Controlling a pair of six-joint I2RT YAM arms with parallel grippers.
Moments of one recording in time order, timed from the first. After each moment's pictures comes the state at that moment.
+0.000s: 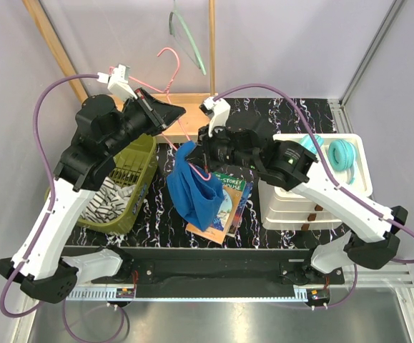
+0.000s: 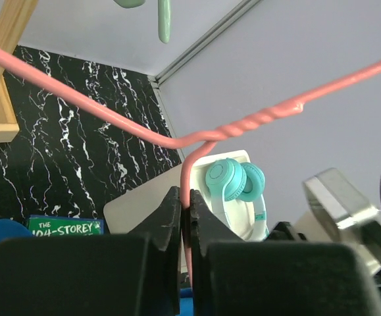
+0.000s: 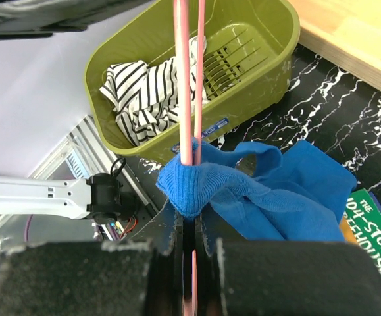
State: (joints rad) left arm -0.51 1.15 1.58 -0.50 0.15 -0.81; right arm 1.02 1.44 1.75 -0.64 -0.01 0.40
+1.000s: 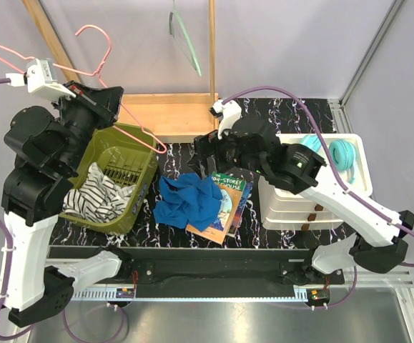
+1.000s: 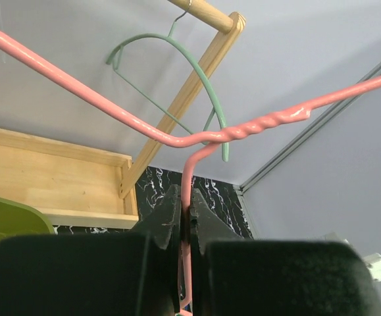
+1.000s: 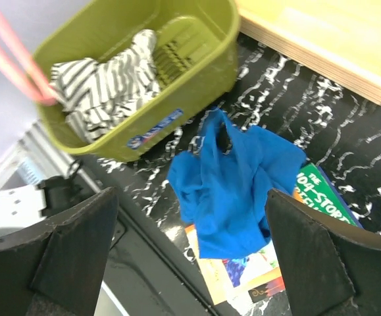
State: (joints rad) left arm -0.47 1.06 1.82 -0.67 -0.25 -0.55; right arm 1.02 1.41 1.71 -0.71 0.14 0.37
